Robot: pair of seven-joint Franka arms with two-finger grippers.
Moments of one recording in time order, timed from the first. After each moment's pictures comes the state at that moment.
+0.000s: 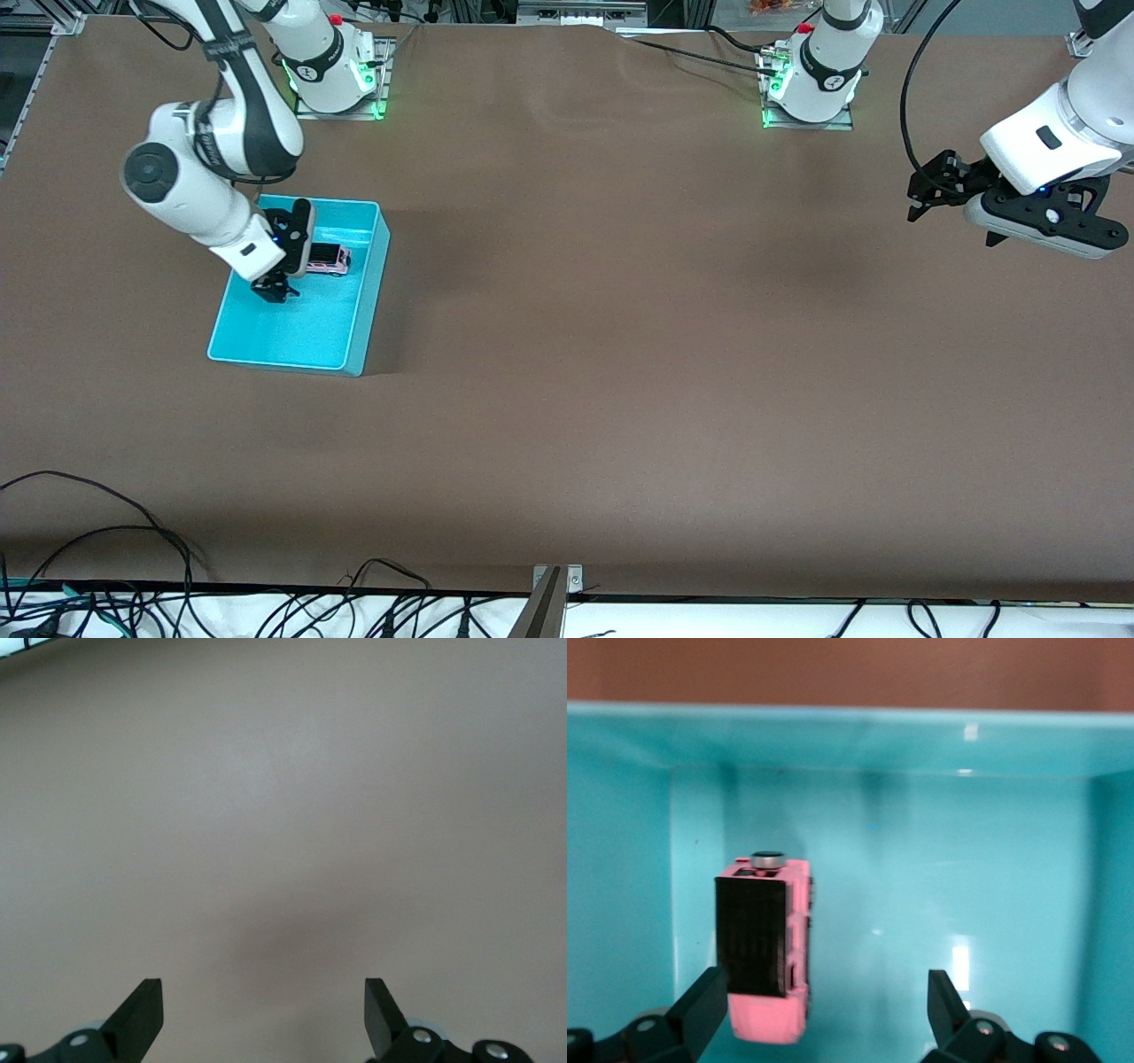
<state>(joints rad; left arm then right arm) -0.04 0.00 -0.07 -1.62 0.00 1.60 0.22 0.08 0.08 0.01 -2.29 0.08 2.32 -1.44</state>
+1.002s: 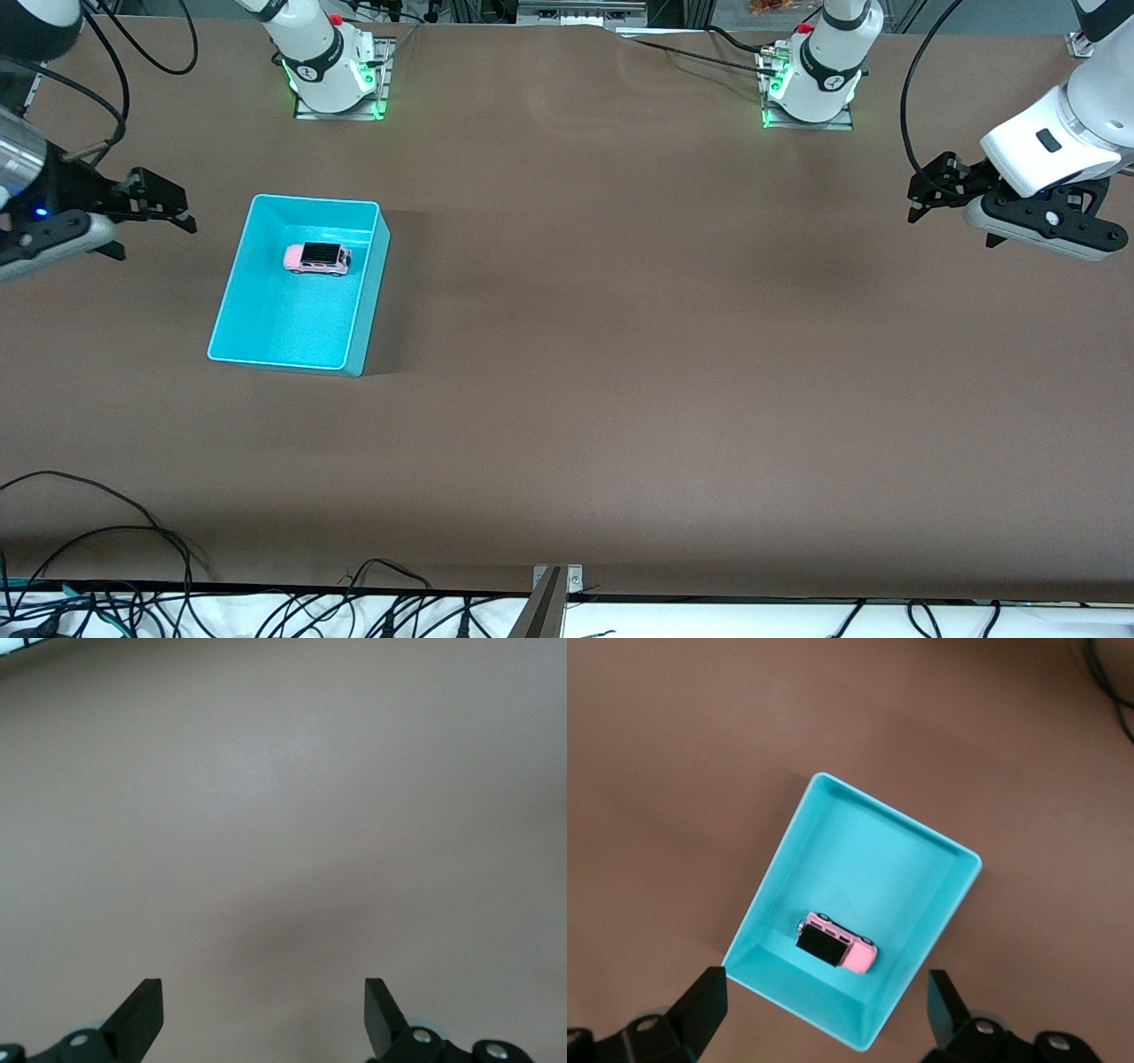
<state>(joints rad) -0.04 0.01 -0.07 -1.62 0.00 1.60 0.22 0.08 0.06 -0.07 -1.58 0.08 1.61 -0.26</state>
